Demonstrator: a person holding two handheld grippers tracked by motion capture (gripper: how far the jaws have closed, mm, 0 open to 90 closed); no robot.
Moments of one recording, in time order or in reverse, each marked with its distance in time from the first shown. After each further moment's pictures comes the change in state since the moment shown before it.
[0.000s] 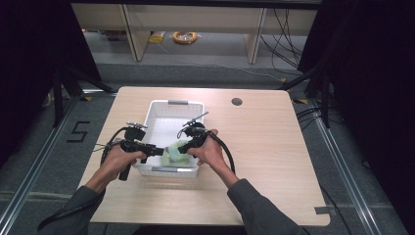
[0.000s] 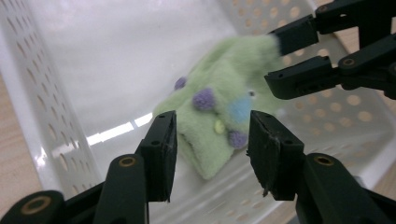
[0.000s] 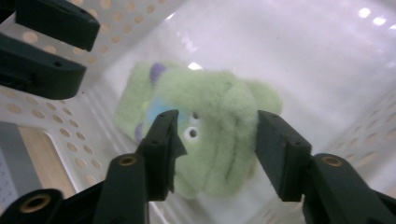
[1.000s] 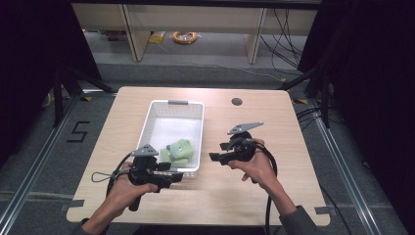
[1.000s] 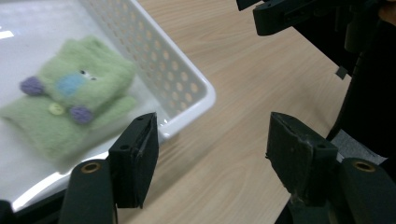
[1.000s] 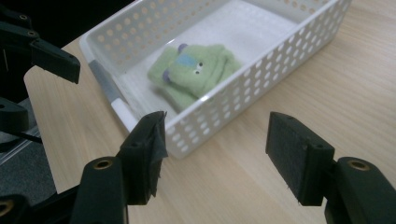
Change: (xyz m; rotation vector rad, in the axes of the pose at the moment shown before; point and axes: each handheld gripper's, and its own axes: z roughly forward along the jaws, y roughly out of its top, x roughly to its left) left arm -0.100 -0.051 -0.022 -0.145 -0.170 0.115; right arm -0.024 -0.084 -0.119 -0.205 0.068 -0.027
